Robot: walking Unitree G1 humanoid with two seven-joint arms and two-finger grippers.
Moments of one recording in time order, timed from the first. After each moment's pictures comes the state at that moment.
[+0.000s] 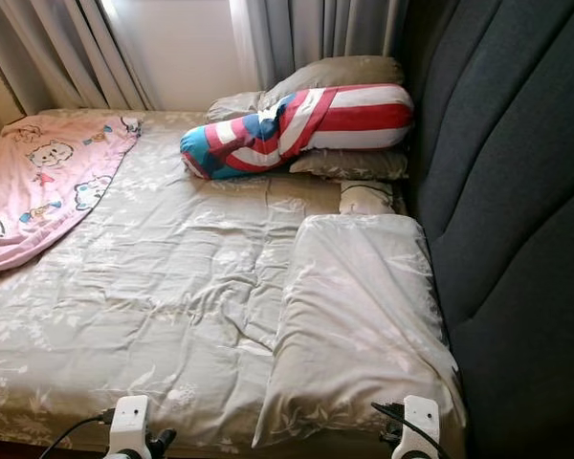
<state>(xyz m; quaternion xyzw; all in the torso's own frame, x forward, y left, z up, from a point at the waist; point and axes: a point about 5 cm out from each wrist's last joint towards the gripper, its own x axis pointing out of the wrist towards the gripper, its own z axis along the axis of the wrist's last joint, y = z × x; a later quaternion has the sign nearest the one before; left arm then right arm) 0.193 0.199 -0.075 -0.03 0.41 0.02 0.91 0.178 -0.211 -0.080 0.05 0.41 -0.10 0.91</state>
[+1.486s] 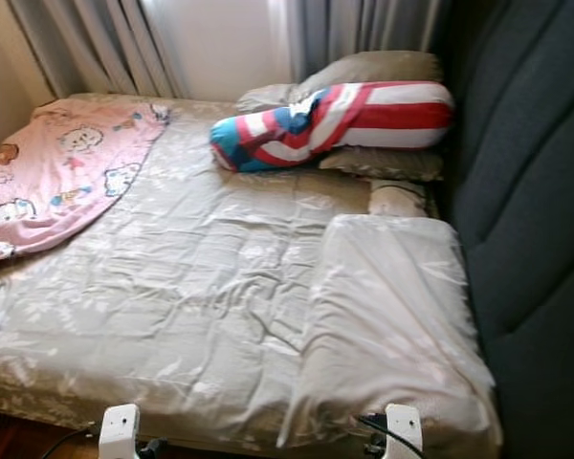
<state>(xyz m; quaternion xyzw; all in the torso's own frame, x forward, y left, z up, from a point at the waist) 0.182 0.210 -0.079 -0.05 0.42 0.06 0.90 0.169 -0.194 -0.088 0.04 0.44 -0.06 0.90</state>
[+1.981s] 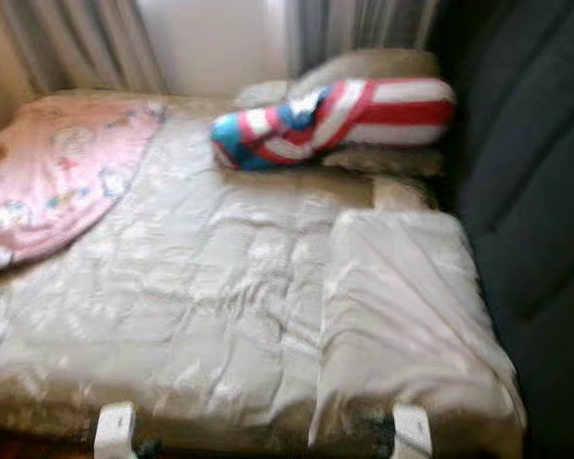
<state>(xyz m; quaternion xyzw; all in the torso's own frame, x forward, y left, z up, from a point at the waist) 0.183 0.214 -0.078 -0.05 0.42 0.07 0.91 0.162 -0.210 -0.088 0.04 0.44 -0.06 0.89</state>
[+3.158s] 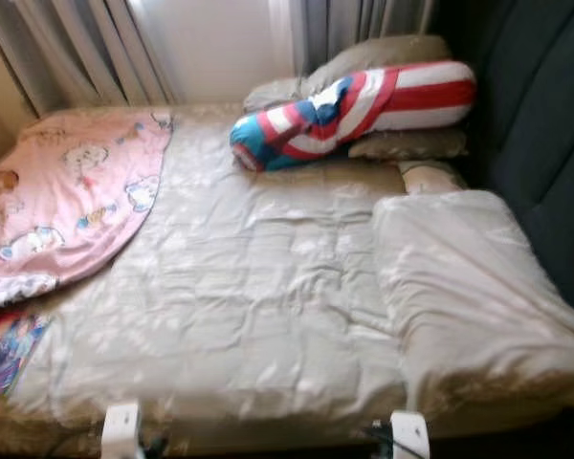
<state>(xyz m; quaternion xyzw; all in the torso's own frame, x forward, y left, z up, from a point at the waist) 0.190 0.210 -0.075 -0.05 0.40 0.06 0.91 0.157 -0.199 -0.092 0.02 0.46 -0.05 0.89</state>
